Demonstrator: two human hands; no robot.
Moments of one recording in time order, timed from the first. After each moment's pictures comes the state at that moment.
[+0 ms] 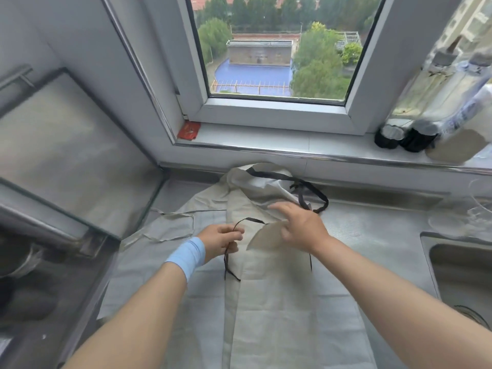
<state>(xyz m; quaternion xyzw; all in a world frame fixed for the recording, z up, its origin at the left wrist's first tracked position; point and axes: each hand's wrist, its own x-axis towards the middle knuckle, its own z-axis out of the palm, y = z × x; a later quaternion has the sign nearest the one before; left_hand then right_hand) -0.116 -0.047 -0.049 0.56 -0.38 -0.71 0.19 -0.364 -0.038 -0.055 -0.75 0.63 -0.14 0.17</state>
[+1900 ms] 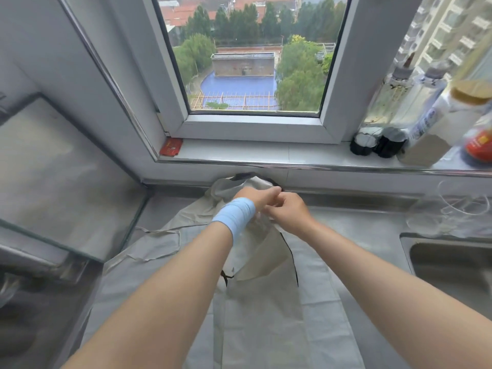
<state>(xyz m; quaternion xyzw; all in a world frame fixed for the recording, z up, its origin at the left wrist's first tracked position) -0.255 -0.111 0.048 0.68 -0.56 -0.47 0.05 -0.371 -0.070 -0.009 -0.51 0.65 -0.33 0.45</state>
